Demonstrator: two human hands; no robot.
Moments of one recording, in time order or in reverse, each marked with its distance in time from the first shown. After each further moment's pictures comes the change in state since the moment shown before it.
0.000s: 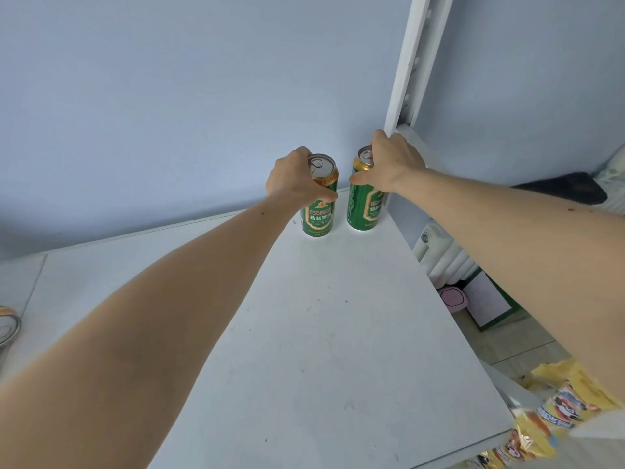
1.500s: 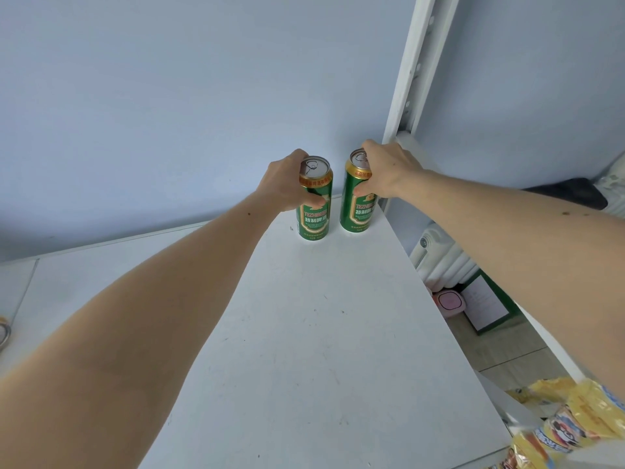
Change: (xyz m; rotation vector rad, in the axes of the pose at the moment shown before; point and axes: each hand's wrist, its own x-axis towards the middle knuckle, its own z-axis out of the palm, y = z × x) left_hand 0.023 -0.013 -0.008 -0.044 -0.150 0.105; right_hand 0.010 0.000 -0.008 -0.036 -0.136 -0.076
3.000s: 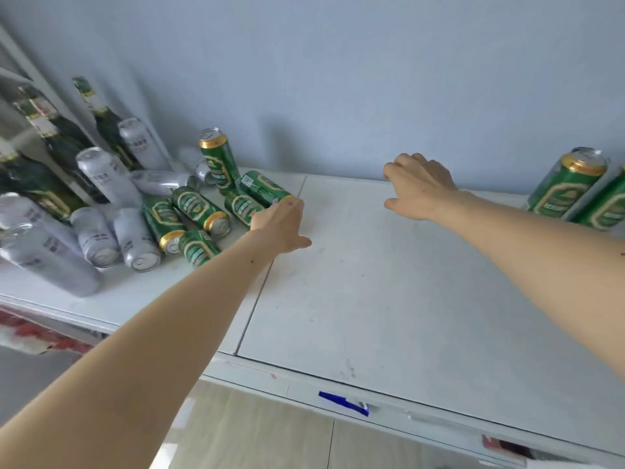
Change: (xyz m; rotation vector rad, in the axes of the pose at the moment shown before) left_hand -0.325 -0.239 -0.178 0.665 0.099 -0.402; right_hand -0.141 -0.309 0.093 -0.366 0.098 -0.632
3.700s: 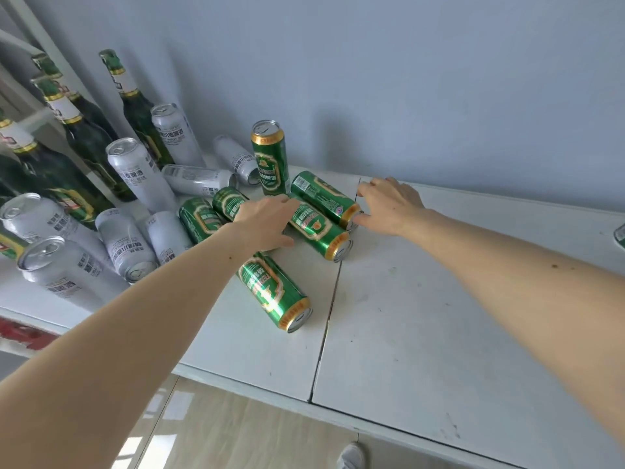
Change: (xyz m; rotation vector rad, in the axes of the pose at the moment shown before) left_hand 0.033 -0.192 0.016 0.156 -0.008 0.170; right_hand 0.103 -0.179 0.041 0.116 -0.075 -0.058
